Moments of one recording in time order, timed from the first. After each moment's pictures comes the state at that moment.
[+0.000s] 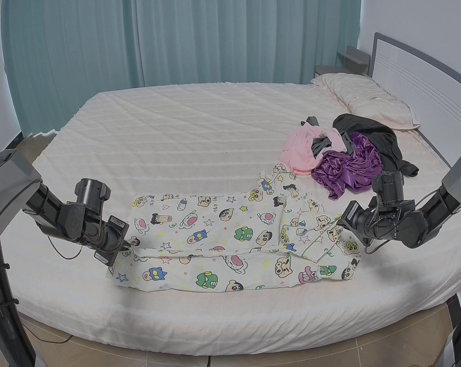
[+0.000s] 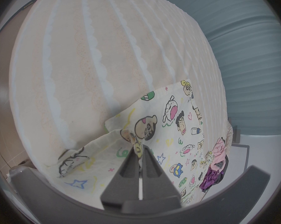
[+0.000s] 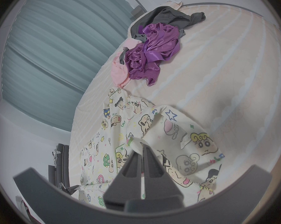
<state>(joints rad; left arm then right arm) -0.06 2.12 -1.01 -0.17 -0.10 -1.24 0.20 2.09 -0.88 -0.57 0.08 0.85</state>
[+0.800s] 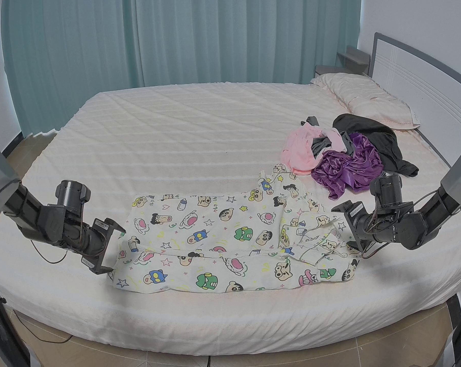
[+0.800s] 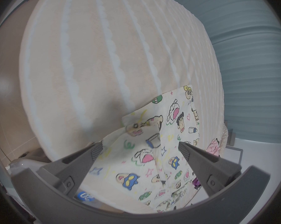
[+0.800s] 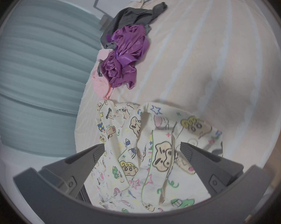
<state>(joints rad) 0.01 2.03 -0.90 -0.17 -0.20 -1.24 0.21 2.10 -0.88 -0.54 0.02 1.17</state>
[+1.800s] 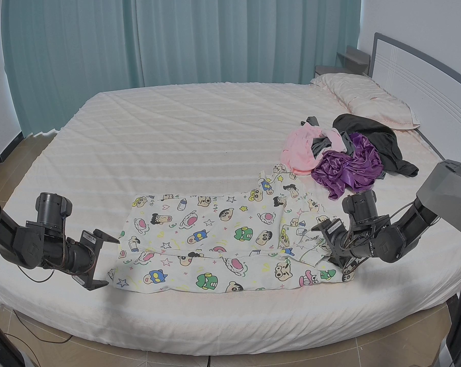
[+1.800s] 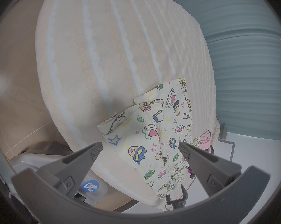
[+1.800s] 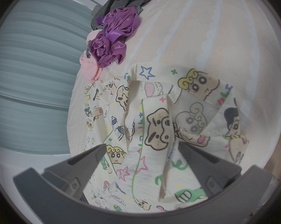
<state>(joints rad) 0.02 1.82 -0.62 -0.30 -0.28 -1.25 0.33 2.19 -0.90 -0.52 -0.04 1.27</state>
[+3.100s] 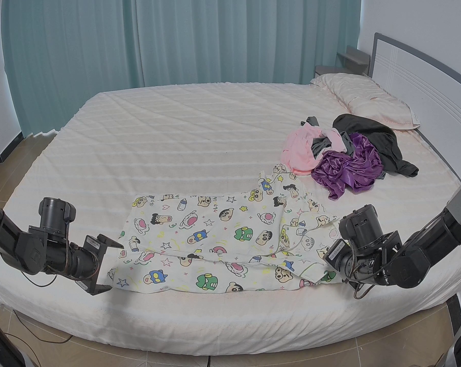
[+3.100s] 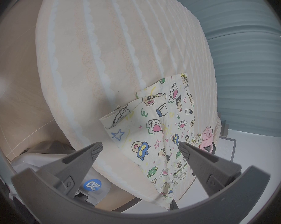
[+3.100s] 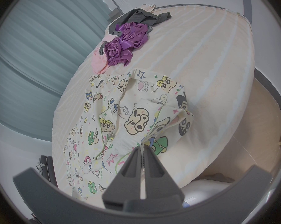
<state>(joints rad) -0.01 1.83 -0.59 -0.33 -0.28 -1.25 0.52 1.96 -0.70 -0.39 -0.31 1.20</state>
